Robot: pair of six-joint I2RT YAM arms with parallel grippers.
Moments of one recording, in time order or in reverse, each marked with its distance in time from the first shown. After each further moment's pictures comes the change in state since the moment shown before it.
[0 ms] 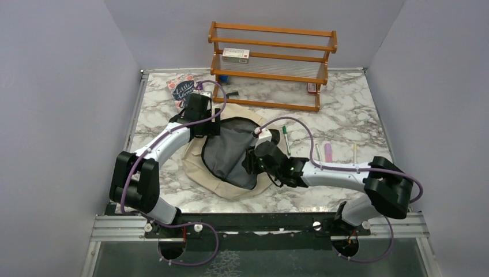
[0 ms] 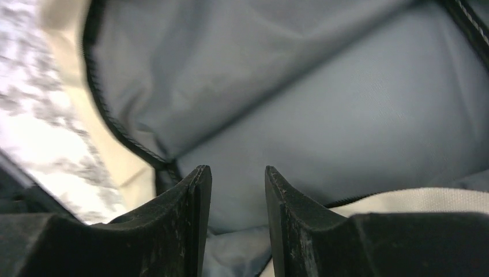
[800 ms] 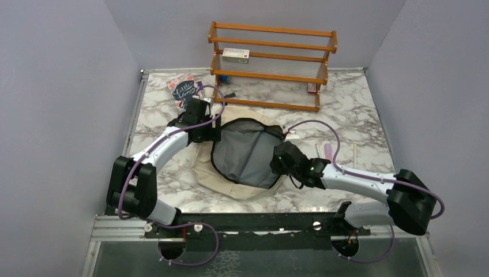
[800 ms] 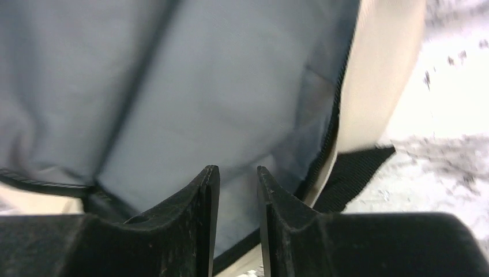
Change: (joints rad) left arm 0.000 -0.028 -0.058 -0.032 0.102 -0.034; right arm -0.143 -0.142 -0.152 -0.309 0.116 0.161
